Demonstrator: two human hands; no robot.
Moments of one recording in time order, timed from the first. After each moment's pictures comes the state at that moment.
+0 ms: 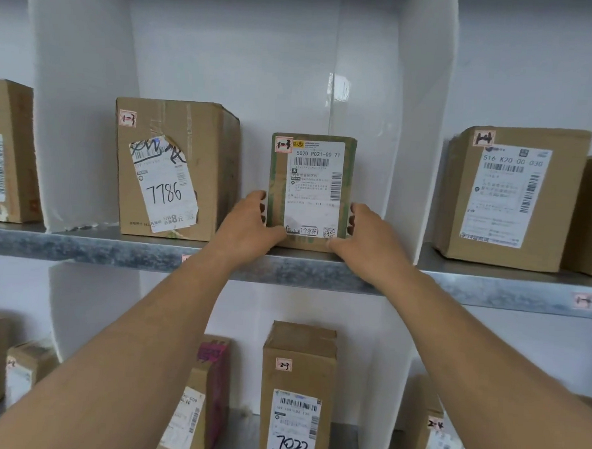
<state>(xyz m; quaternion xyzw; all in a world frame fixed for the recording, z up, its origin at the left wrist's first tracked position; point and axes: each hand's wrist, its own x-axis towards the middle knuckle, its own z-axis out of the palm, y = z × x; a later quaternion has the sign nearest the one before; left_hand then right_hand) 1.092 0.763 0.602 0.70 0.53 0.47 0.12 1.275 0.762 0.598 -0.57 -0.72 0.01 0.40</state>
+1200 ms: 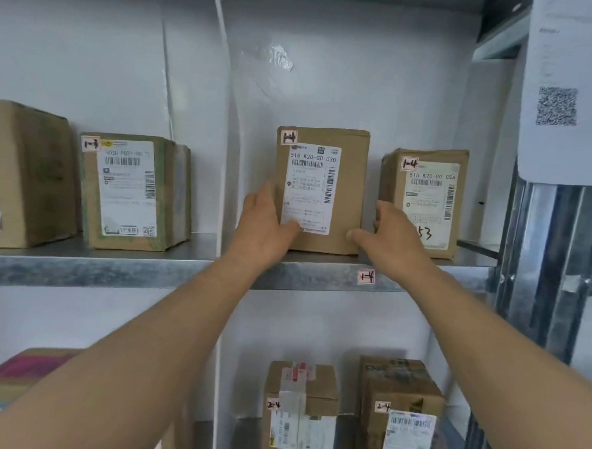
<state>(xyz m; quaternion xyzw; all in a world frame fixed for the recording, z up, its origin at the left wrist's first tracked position) 1.351 0.744 0.608 0.72 0.46 0.50 0.09 1.529 0.713 0.604 -0.64 -0.62 0.00 0.46</state>
